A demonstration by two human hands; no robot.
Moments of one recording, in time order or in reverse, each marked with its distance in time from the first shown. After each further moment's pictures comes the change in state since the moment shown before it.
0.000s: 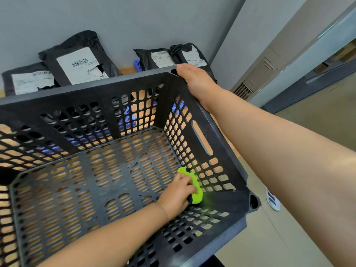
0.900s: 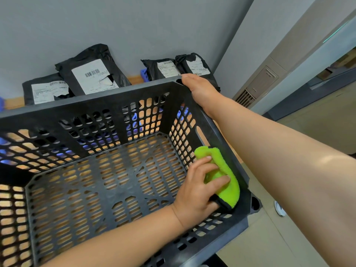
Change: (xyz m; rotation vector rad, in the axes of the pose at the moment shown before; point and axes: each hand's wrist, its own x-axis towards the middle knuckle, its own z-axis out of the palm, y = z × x) left_hand 0.014 0.068 -0.050 -0.029 0.536 0.277; right_hand -0.007 -0.007 0.002 0.169 0.041 0.092
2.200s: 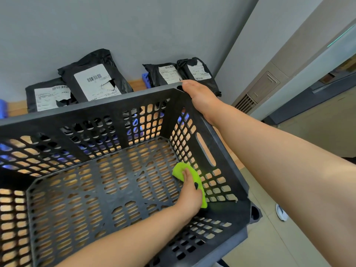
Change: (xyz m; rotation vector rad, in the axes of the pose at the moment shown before) left_hand 0.011 -0.012 0.021 -0.574 -0.385 -1.358; right_hand 0.002 -0.006 -0.002 -0.043 -0.089 -0.005
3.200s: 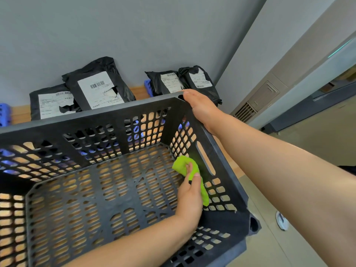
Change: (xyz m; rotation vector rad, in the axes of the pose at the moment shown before) left_hand -0.029 0.031 -0.001 -0.479 0.186 0.223; right_hand -0.009 -0.009 0.000 -0.021 -0.001 0.019
